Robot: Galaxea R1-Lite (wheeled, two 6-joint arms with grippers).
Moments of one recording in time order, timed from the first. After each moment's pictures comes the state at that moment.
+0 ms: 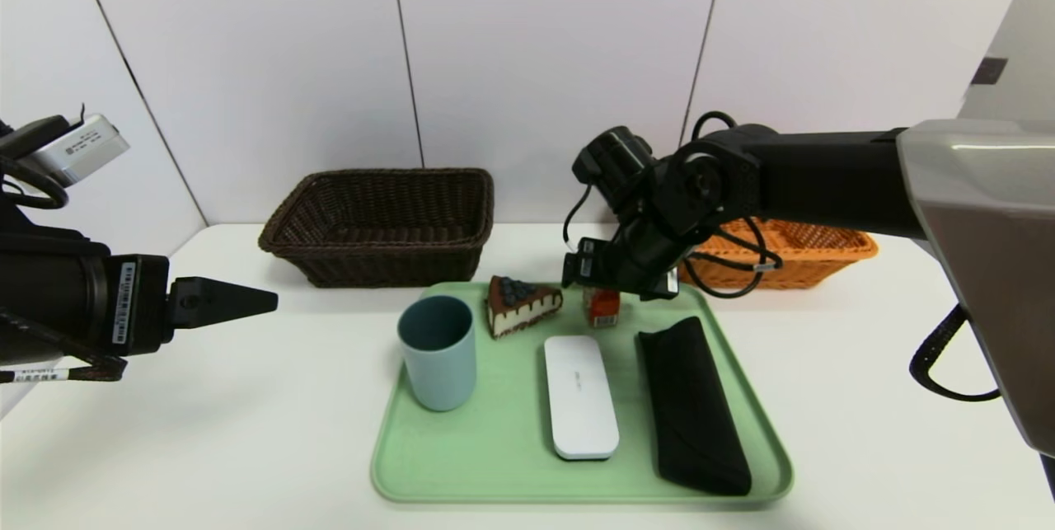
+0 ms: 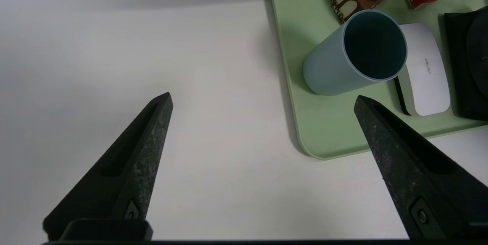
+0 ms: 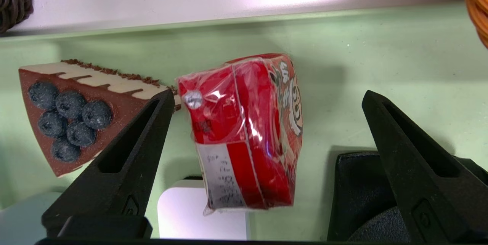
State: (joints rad) left arm -0.23 1.21 -1.07 0.47 -0.08 -0.20; right arm 0.60 2.23 -1.95 0.70 -0.18 0.62
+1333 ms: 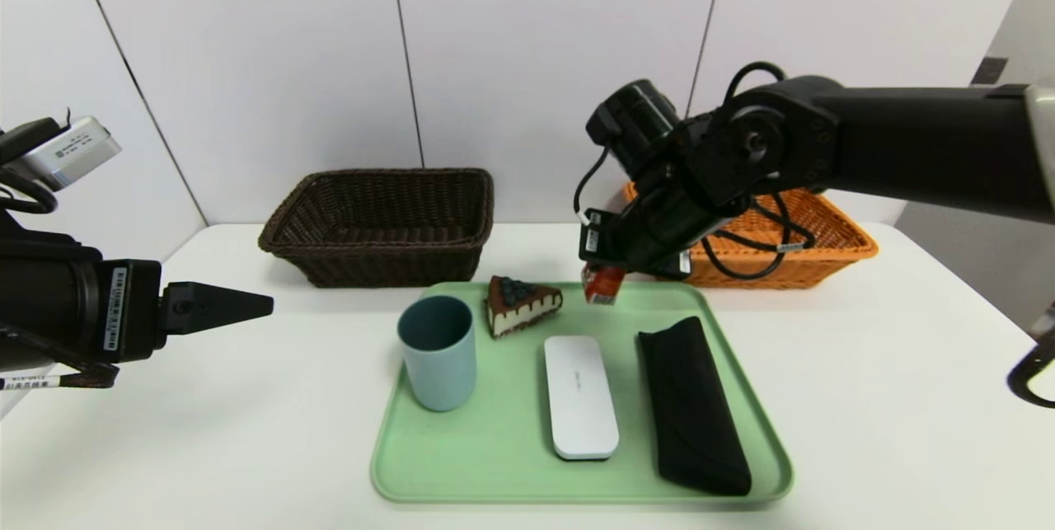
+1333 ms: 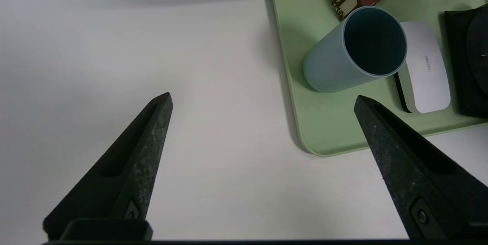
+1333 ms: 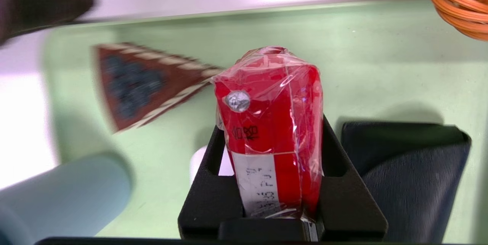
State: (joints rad) left arm -0.23 1.19 -1.06 0.47 -0.08 -0.20; right arm 0.62 2.12 -1.95 0.73 -0.16 0.63
